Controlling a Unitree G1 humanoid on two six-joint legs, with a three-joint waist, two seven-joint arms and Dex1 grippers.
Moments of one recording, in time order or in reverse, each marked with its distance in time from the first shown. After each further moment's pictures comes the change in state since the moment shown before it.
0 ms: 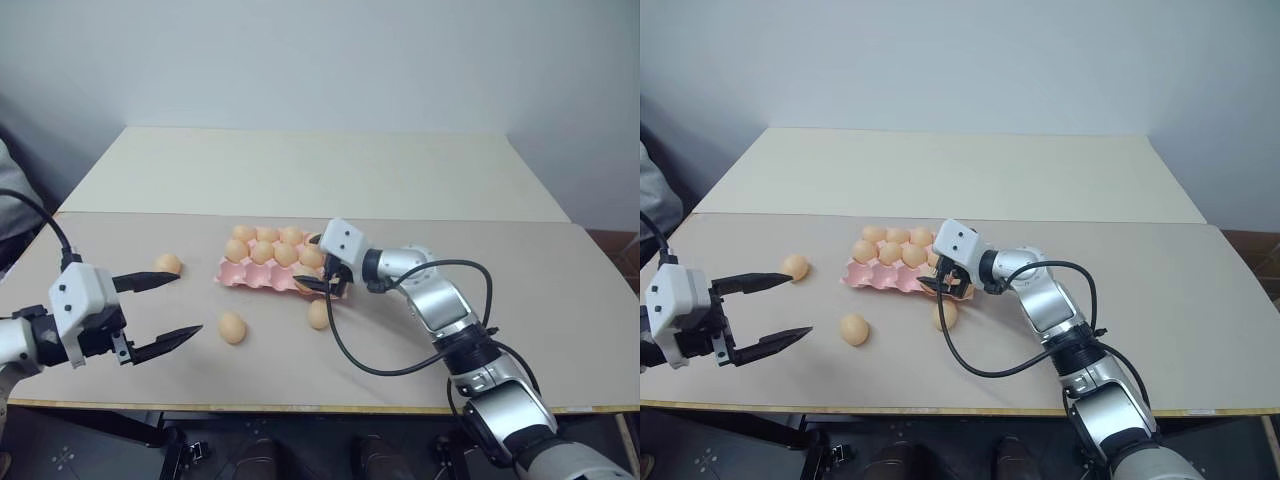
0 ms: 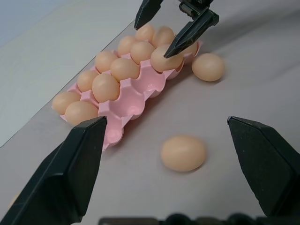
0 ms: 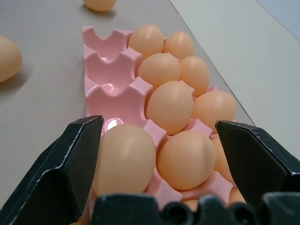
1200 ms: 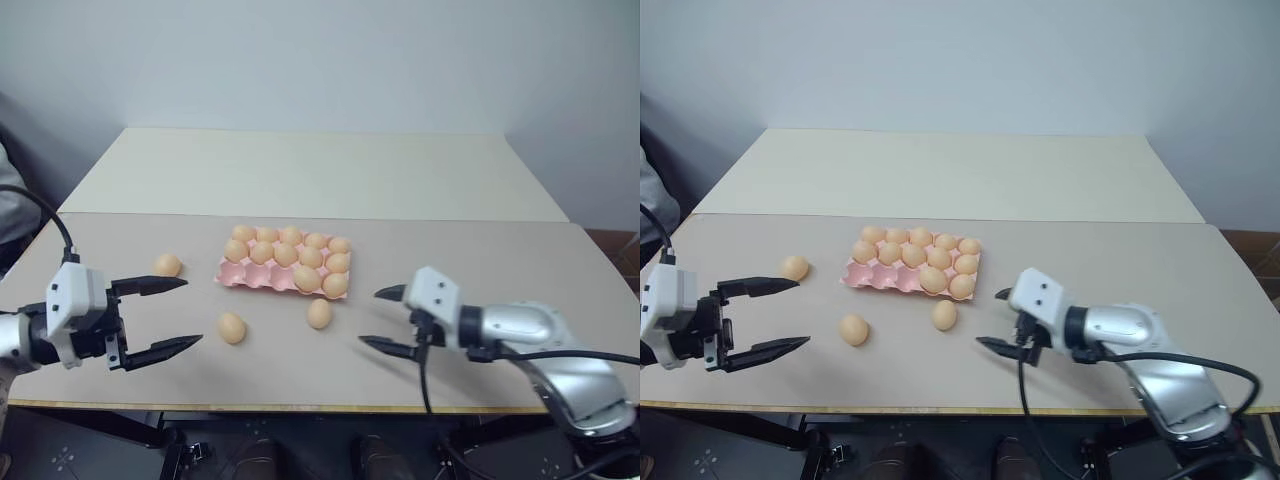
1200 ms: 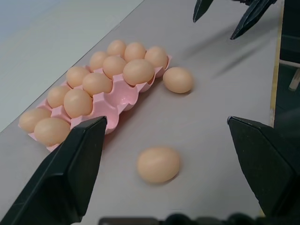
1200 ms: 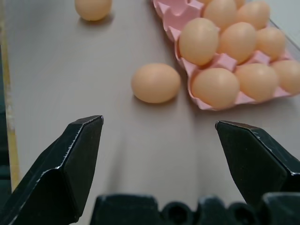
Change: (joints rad) left arm -0.032 0.005 -0.014 0.077 -0.041 -0.025 -0.149; right arm 0.457 -0.393 -0.156 -0.720 0.334 0.420 -0.003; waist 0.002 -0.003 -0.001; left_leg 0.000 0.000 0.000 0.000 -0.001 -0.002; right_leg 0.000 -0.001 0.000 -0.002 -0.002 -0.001
